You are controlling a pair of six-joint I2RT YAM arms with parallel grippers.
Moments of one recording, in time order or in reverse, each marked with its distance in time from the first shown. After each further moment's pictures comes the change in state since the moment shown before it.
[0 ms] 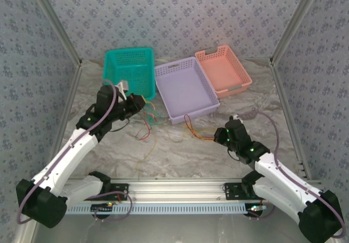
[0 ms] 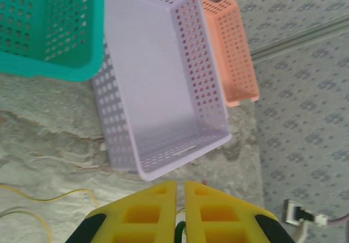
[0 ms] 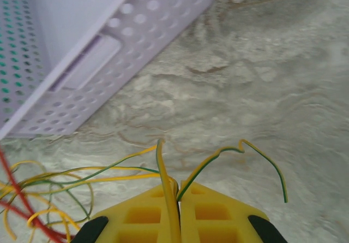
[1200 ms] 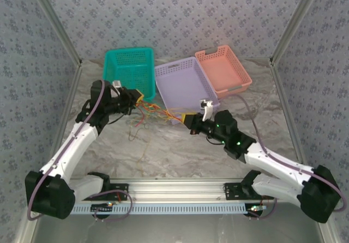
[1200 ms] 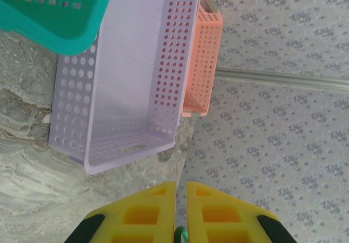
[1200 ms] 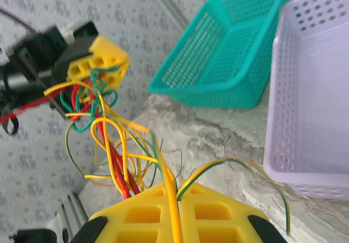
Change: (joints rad) left arm 0.188 0.089 -0.011 0.146 0.280 -0.412; right arm 0.234 0.173 0.138 0.593 -0.230 -0.201
